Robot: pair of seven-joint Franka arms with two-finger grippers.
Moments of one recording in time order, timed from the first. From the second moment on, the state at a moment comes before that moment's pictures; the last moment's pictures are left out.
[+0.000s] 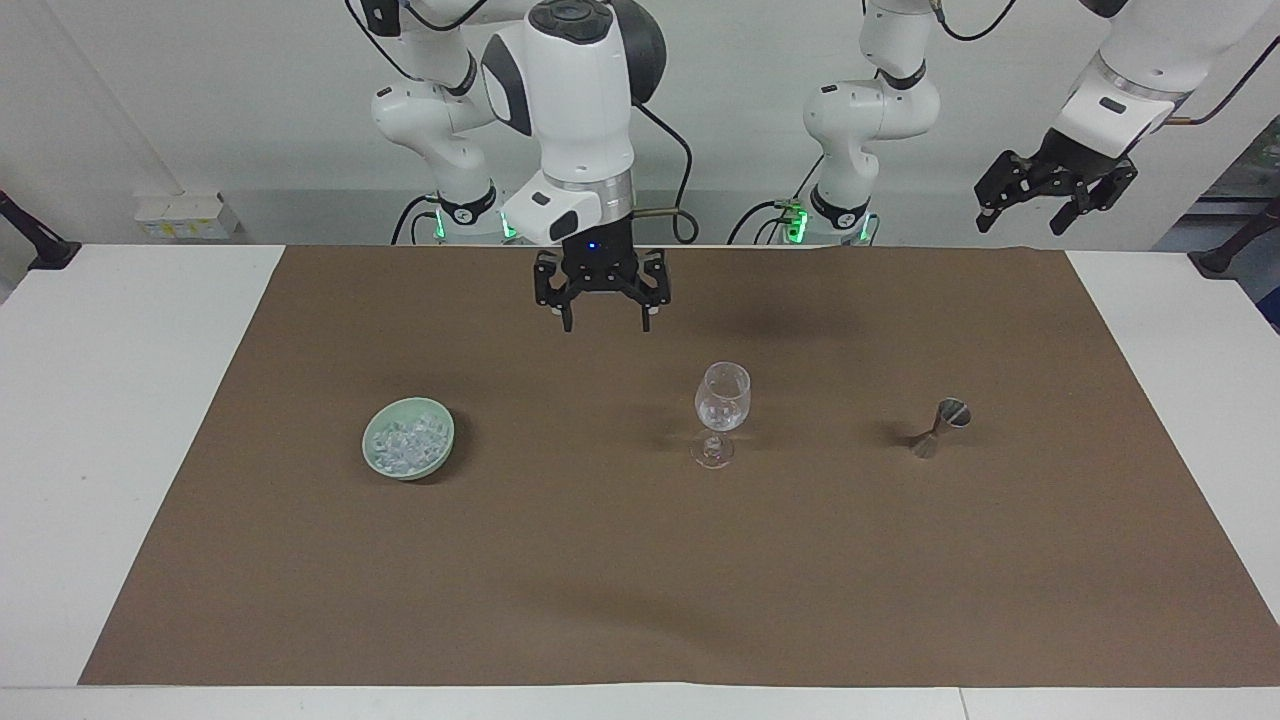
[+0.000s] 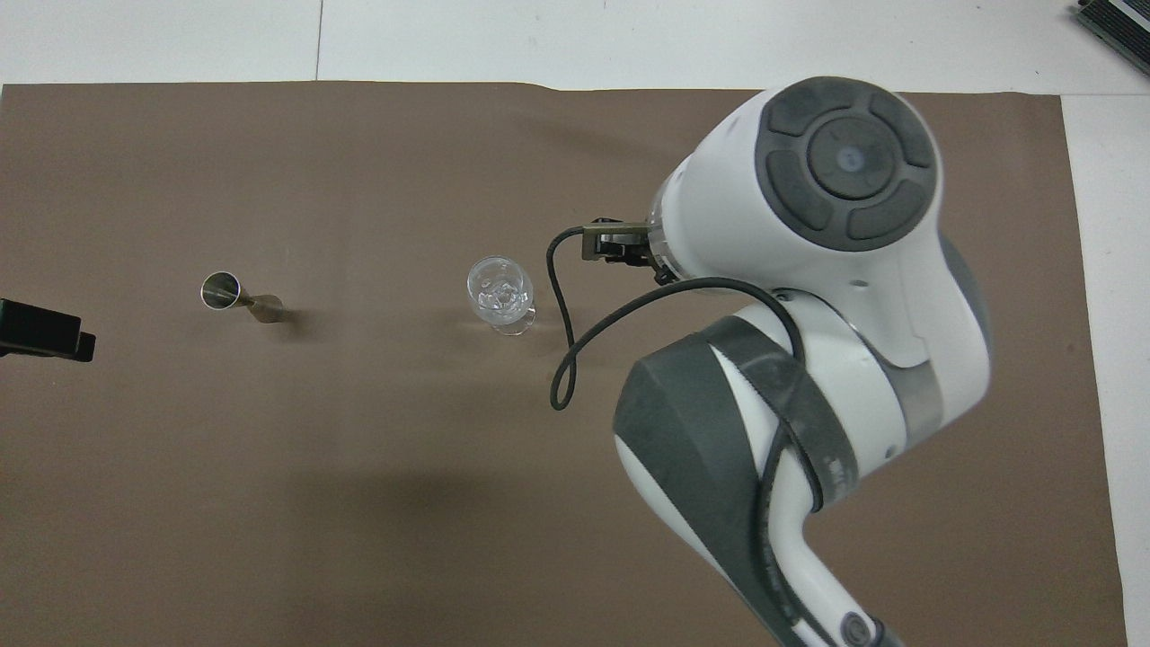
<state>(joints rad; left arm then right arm) 0.02 -0.09 -0.05 -1.56 -0.04 1.41 0.04 0.41 0.23 0.06 -1.40 -0.05 1.79 0.55</state>
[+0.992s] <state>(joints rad) 0.02 -0.09 -0.05 -1.56 -0.04 1.41 0.04 0.18 0.03 0.06 -1.60 -0.05 1.70 0.40</state>
